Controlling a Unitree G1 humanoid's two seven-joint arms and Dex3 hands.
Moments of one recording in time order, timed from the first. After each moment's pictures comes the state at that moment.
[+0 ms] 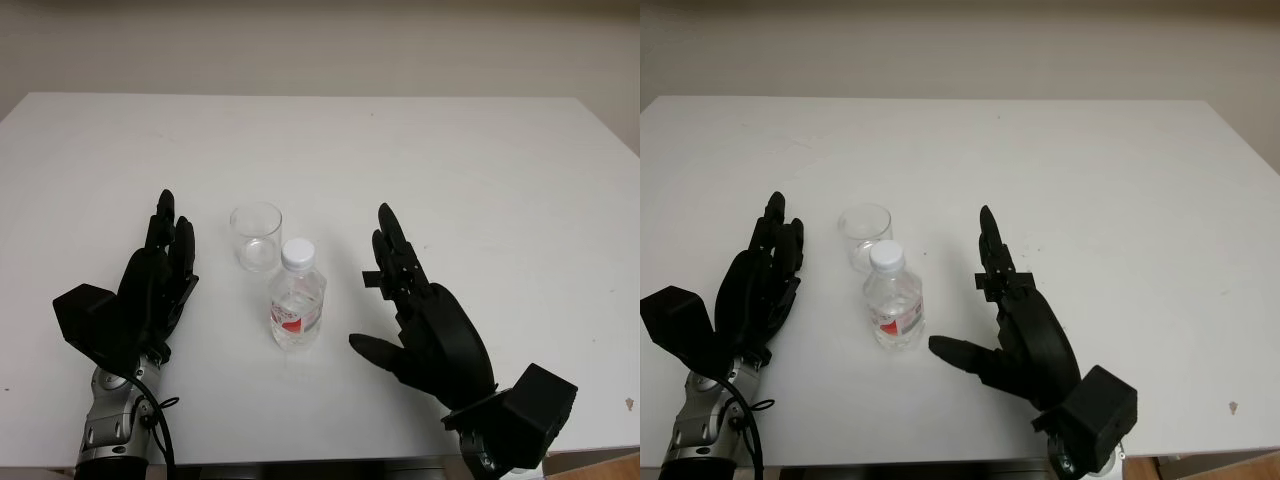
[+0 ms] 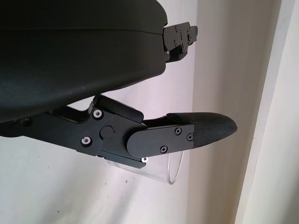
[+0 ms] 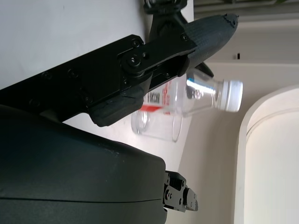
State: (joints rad) left arm -0.15 0.16 0.22 0.21 -0.23 -0.10 -0.23; right arm 0.26 -0.11 0.21 -0.34 0.06 -0.09 0.30
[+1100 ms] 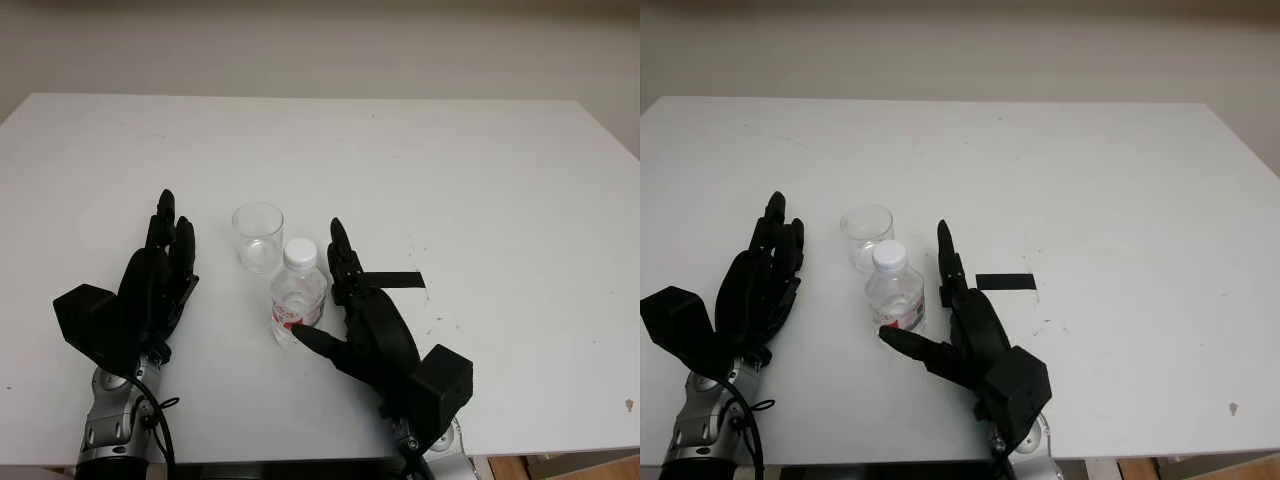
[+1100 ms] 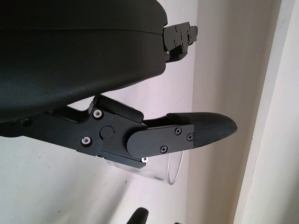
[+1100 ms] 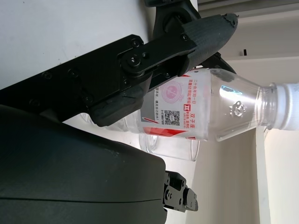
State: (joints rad) left arm -0.14 0.16 0.21 0.21 -0.23 -0.10 -0.23; right arm 0.10 0.03 0.31 0.01 -0.04 -0.19 0.15
